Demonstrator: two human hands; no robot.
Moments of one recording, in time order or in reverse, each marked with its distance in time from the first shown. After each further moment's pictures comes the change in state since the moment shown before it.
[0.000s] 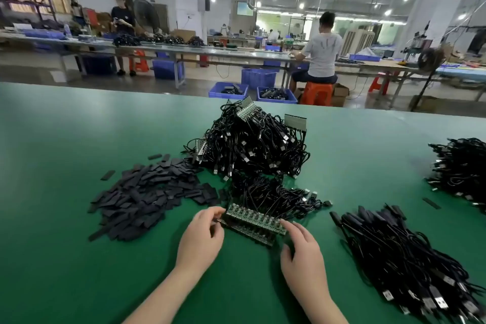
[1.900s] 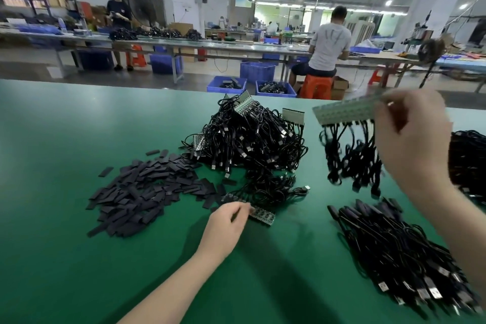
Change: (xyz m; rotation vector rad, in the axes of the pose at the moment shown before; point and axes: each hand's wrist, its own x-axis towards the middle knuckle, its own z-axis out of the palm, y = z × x) left_hand 0.008 0.043 0.017 -0.258 -0.158 0.063; right_hand 0.090 -0.078 -0.208 -0.049 0.637 -0.421
